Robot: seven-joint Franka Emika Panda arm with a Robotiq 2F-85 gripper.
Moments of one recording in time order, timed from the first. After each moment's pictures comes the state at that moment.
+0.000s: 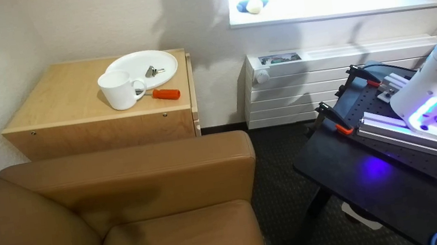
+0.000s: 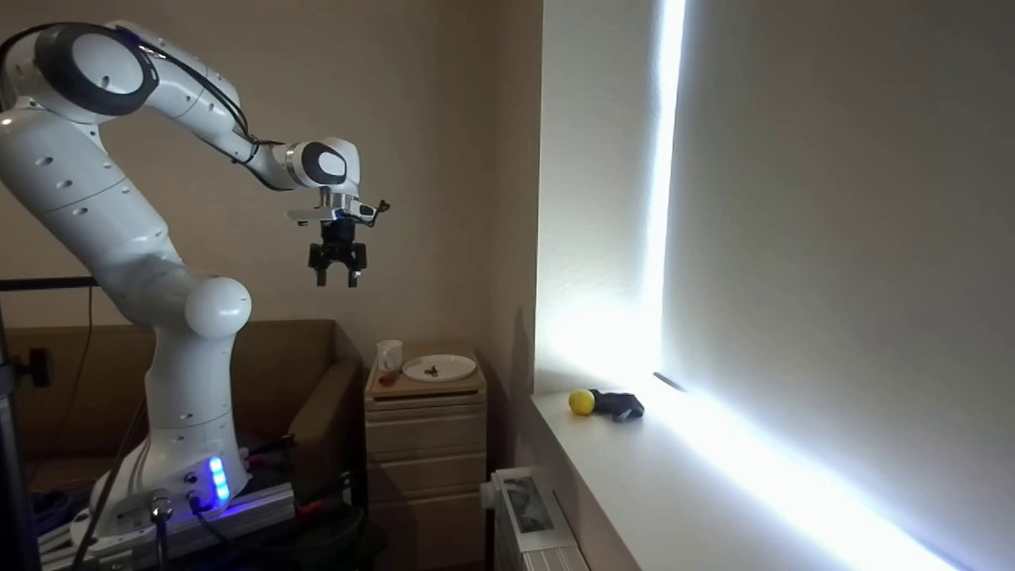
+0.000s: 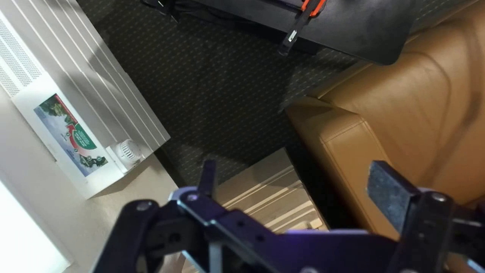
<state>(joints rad) 0.18 -0.57 0.13 -2.48 0.02 1.80 -0.05</state>
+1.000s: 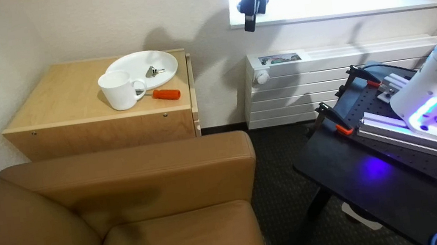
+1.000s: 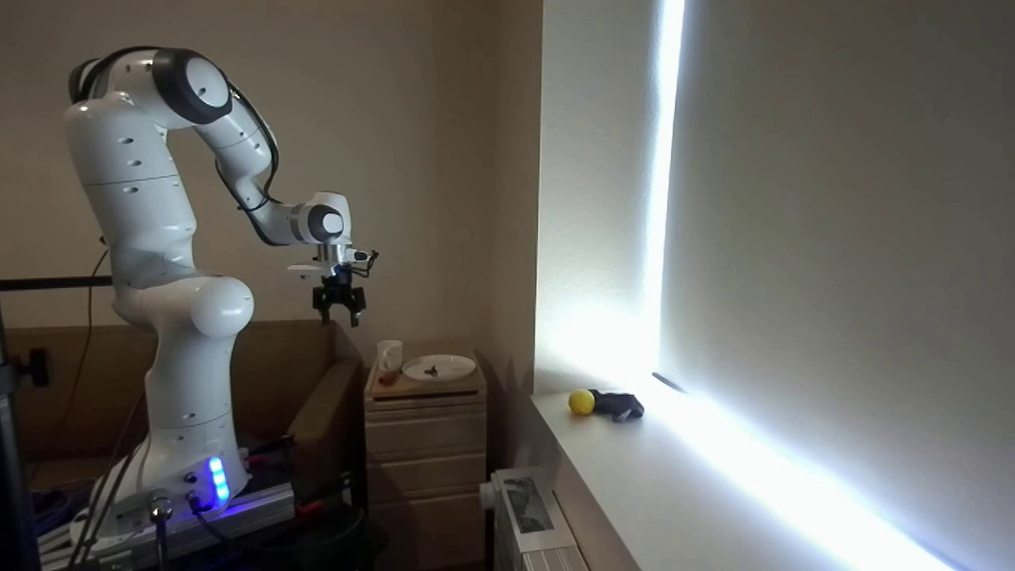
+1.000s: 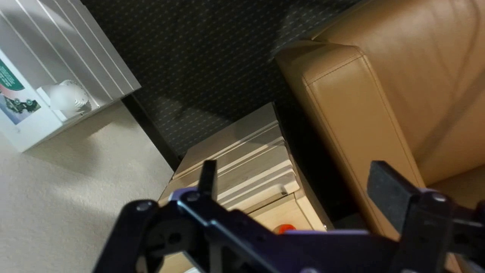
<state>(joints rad) 0.24 -0.25 0.26 -2.54 0.02 2.32 0.11</state>
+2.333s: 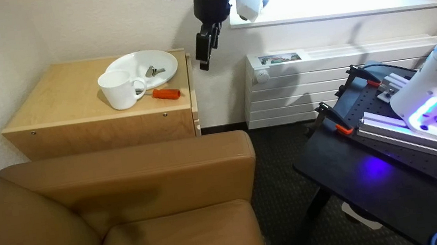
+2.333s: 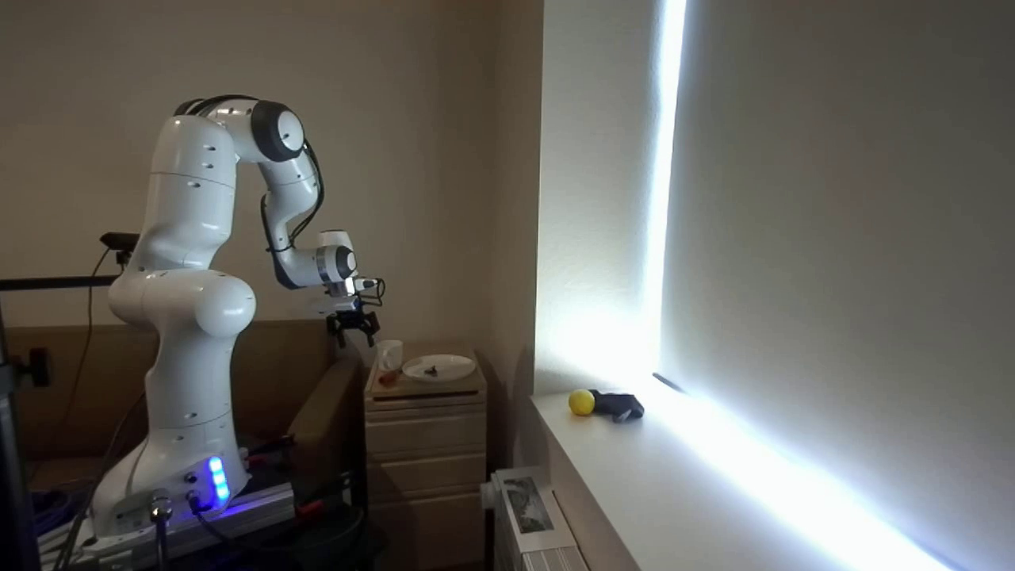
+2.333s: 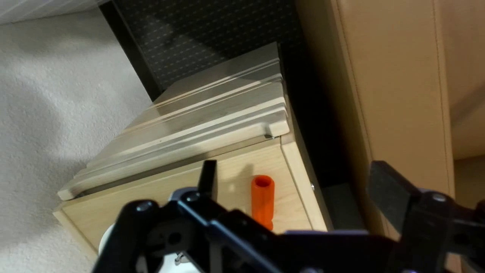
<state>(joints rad) 0.28 0.18 0.25 -2.36 -0.34 2.67 0.29</state>
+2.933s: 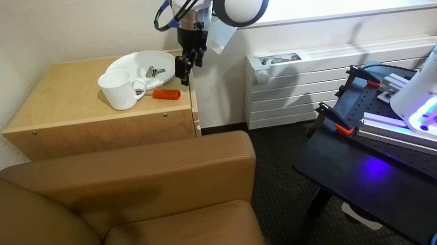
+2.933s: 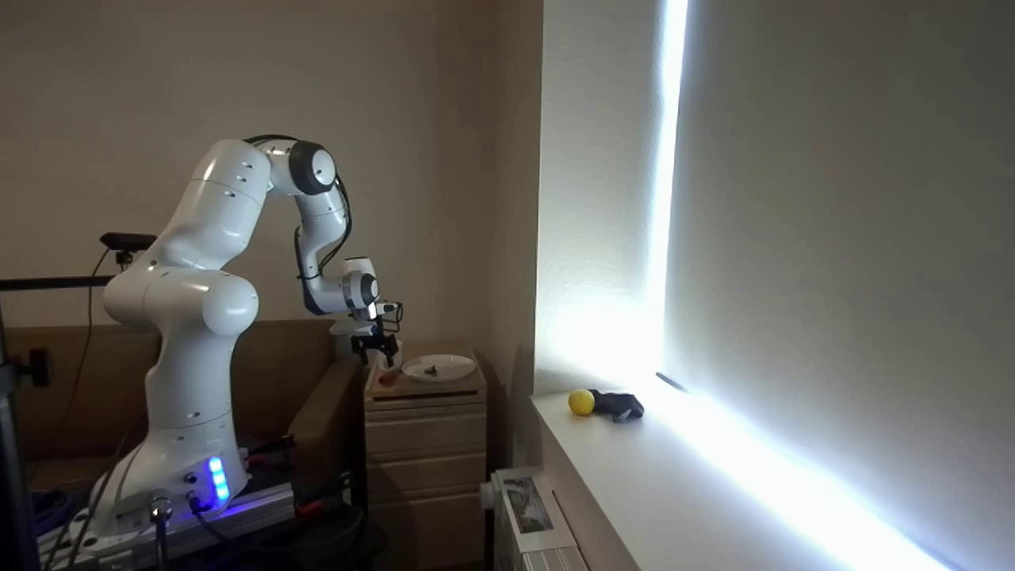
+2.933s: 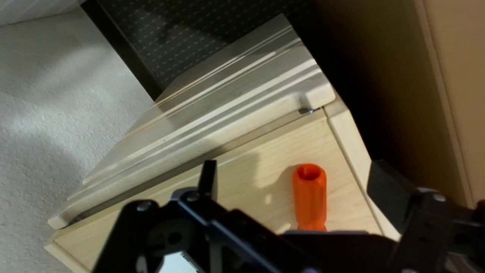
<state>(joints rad) 0.36 0.50 0.10 -2.13 -0.39 2.80 0.41</state>
